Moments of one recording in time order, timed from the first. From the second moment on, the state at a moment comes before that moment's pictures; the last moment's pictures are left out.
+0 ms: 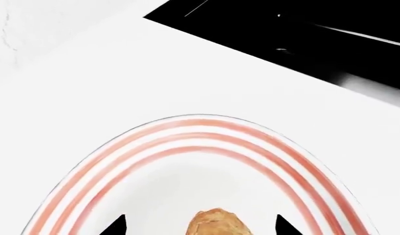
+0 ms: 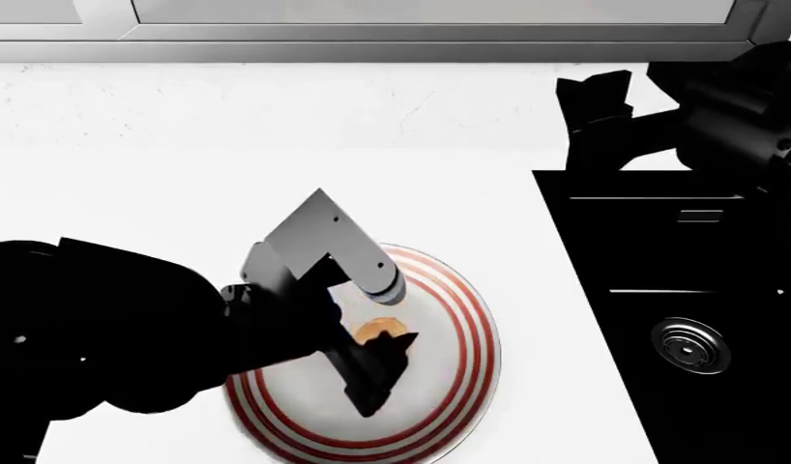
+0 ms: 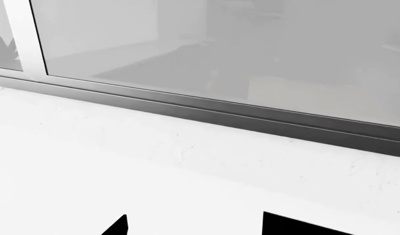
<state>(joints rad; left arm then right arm) -1.11 -0.53 0.55 0.37 -1.48 -1.40 -0.35 1.42 0.94 -0.61 -0.27 1.75 0.92 0.64</state>
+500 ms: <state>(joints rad) -1.22 -0.55 0.49 0.29 -1.56 -1.35 -0.44 1.41 0.94 -0.60 -0.28 1.74 0.91 0.65</state>
